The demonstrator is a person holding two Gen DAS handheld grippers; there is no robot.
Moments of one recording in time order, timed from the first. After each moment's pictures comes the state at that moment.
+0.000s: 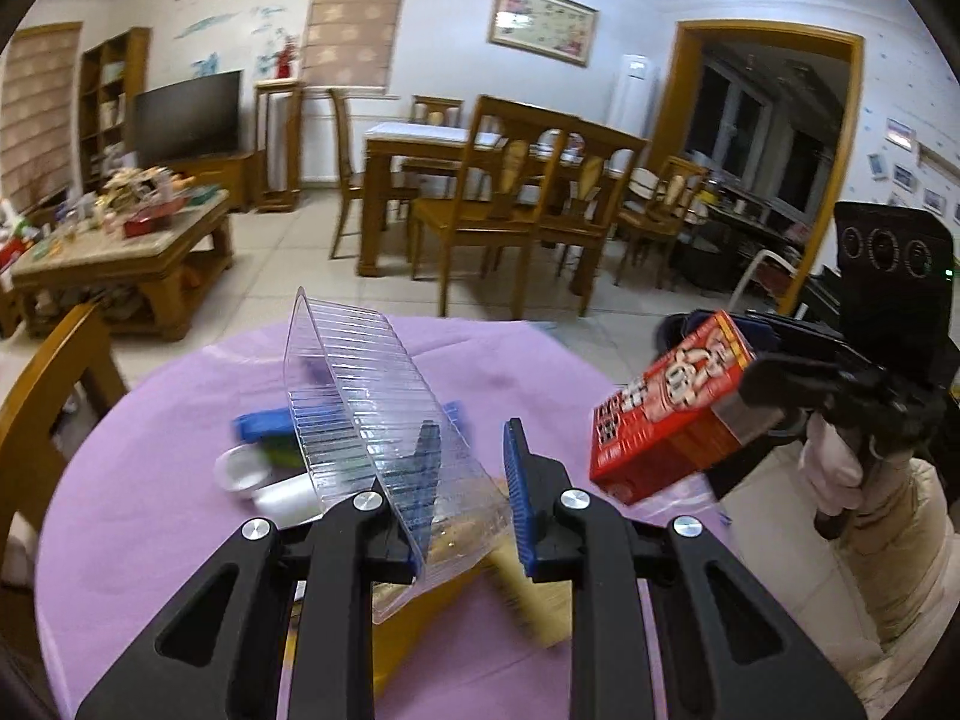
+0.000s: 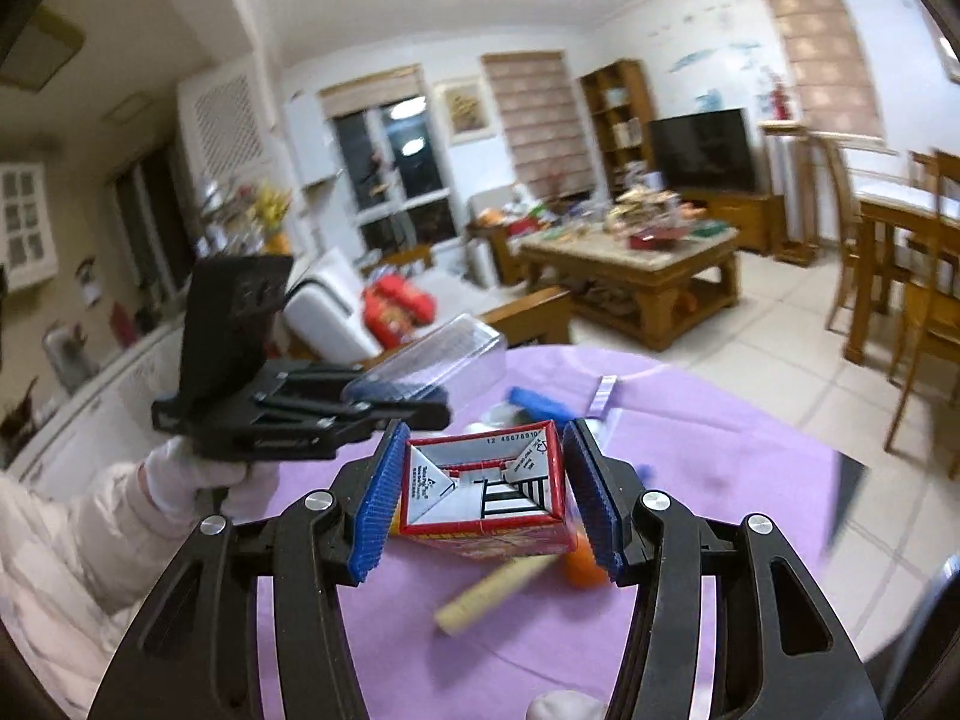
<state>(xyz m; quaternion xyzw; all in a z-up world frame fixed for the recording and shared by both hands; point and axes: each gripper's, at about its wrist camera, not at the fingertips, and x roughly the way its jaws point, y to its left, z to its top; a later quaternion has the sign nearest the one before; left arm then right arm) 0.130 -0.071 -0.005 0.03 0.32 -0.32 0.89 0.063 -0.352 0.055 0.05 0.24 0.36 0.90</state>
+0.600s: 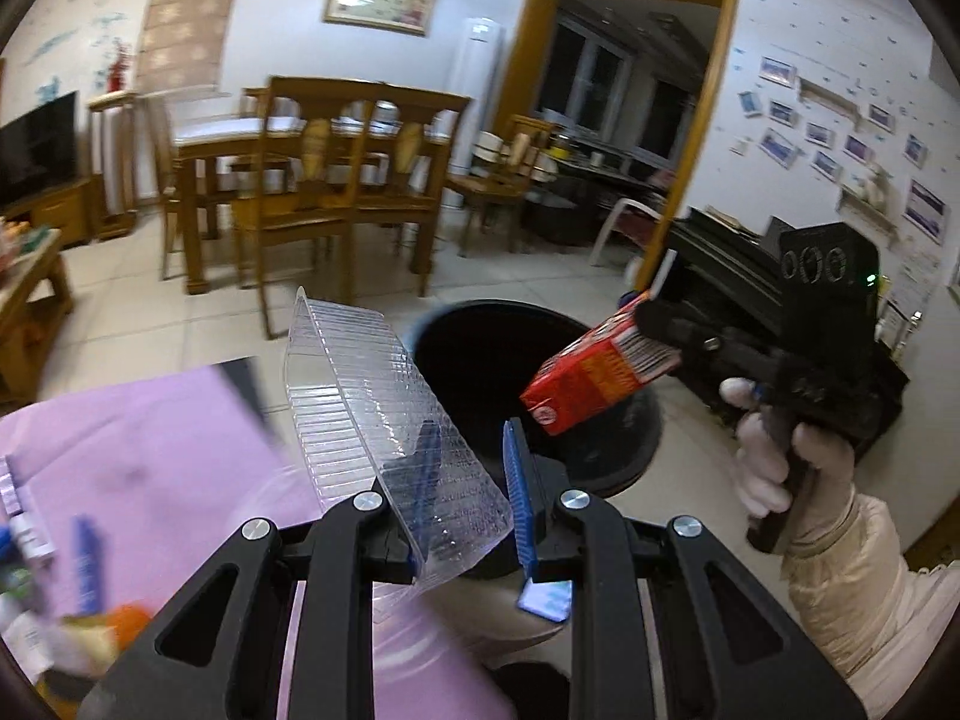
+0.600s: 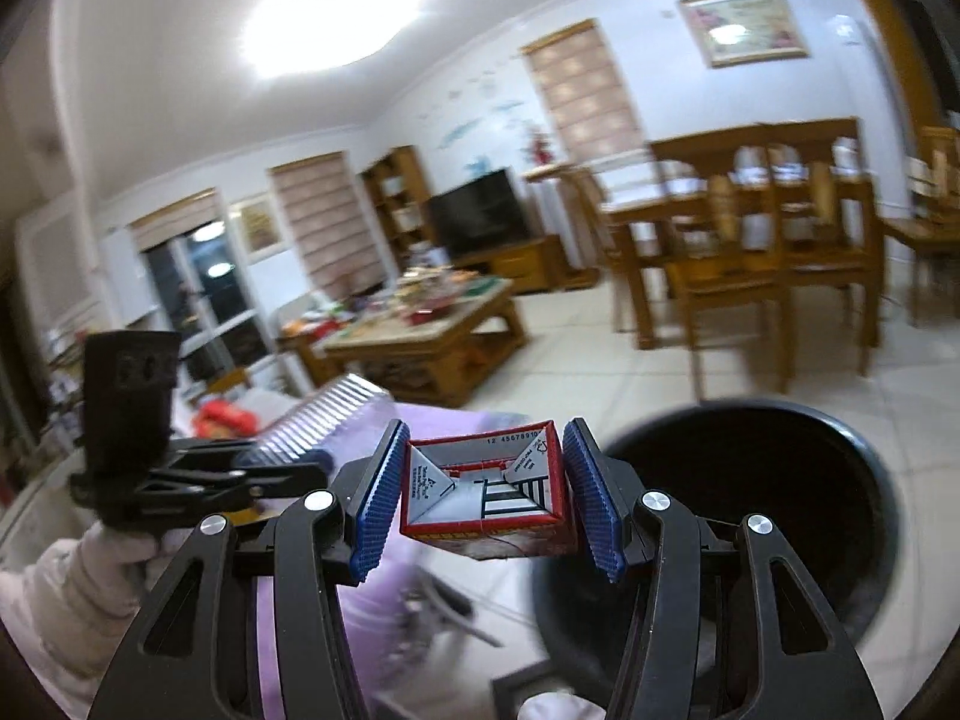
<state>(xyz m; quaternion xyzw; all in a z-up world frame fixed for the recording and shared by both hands) 0.101 -0.299 -0.024 0.06 0.32 -0.49 0.81 -0.043 -0.621 0.011 0.15 0.19 0.11 0.96</state>
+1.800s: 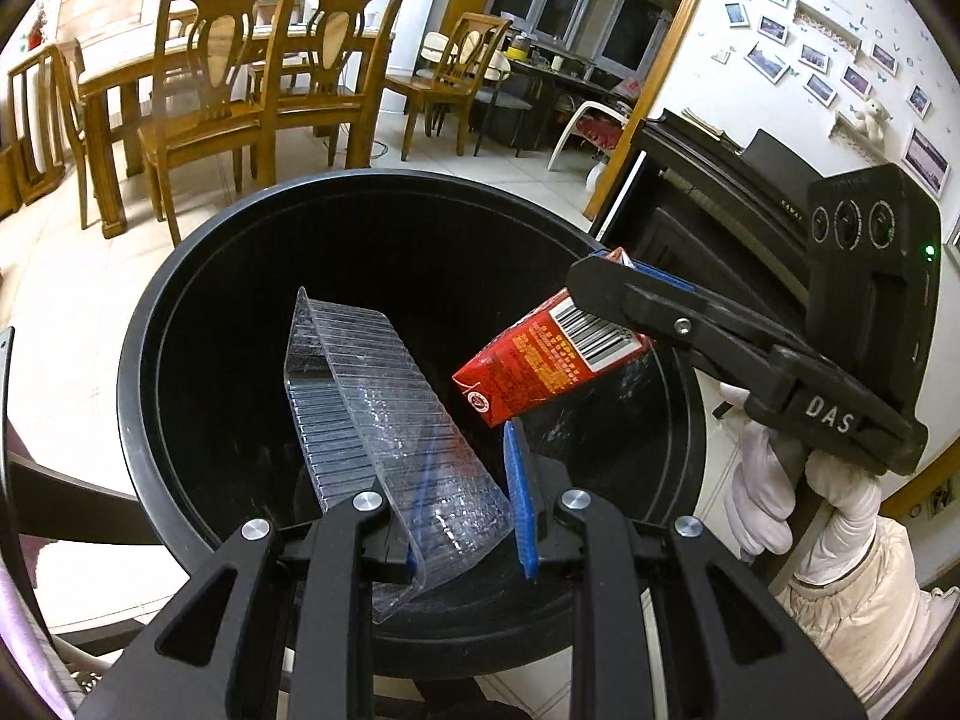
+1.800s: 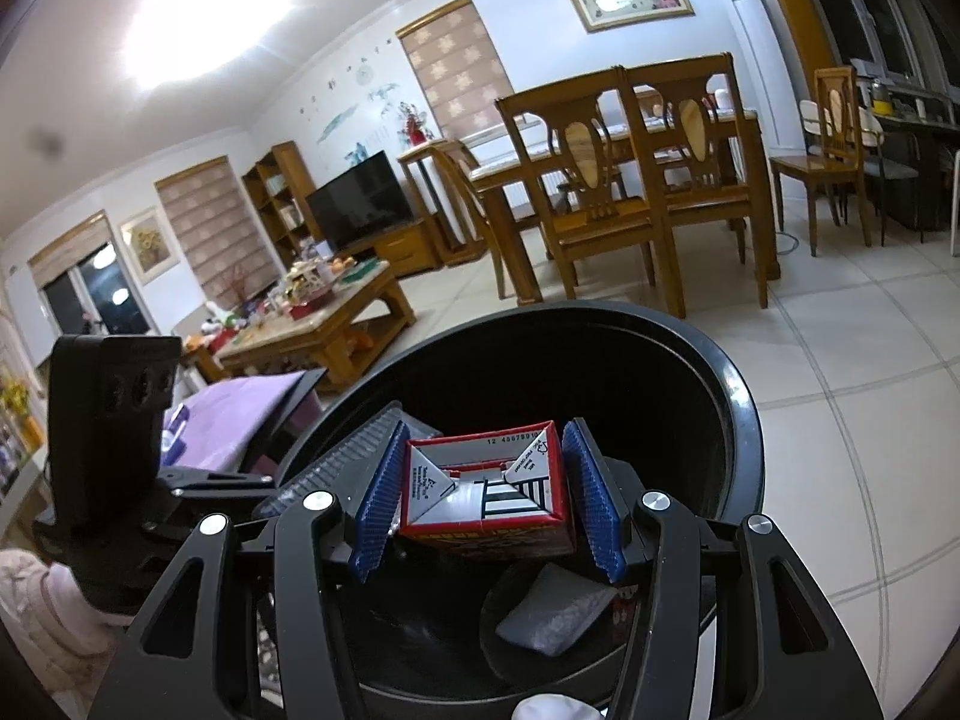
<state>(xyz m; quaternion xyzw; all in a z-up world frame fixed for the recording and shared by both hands) 0.105 -0.442 -0.118 0.11 0.41 -0.52 0.74 -0.025 -0.707 -0.093 0.19 0.23 -0.01 0.95</state>
